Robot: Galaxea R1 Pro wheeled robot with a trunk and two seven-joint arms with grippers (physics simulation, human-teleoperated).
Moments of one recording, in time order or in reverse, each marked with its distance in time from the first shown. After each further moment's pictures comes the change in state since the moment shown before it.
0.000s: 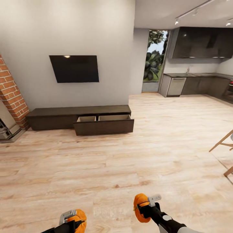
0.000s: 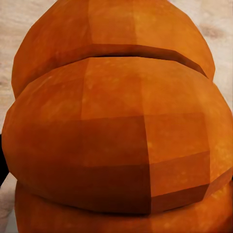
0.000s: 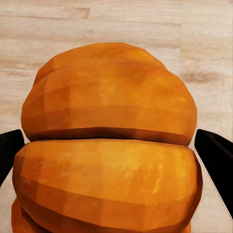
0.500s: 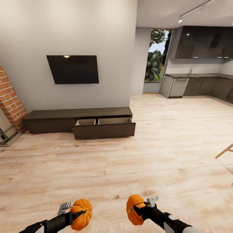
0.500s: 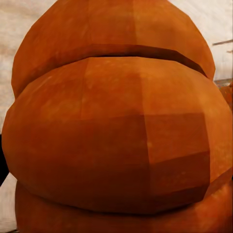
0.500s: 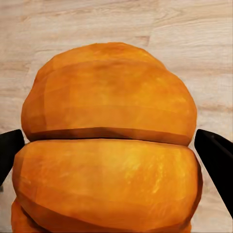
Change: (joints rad) left arm -0.008 0.102 0.007 -0.082 0.002 0.084 -0.436; right arm 0.000 -0.043 -0.007 -0.002 -0.127 0.007 0.375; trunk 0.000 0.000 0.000
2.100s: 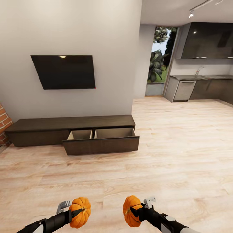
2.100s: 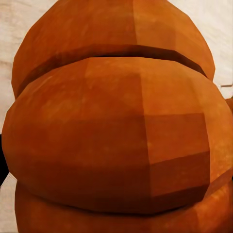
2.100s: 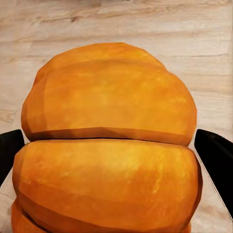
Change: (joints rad) left arm 0.004 0.012 0.014 -0.022 0.002 -0.004 0.027; right arm 0.005 0.028 0.004 0.006 0.005 -0.003 0.002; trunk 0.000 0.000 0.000
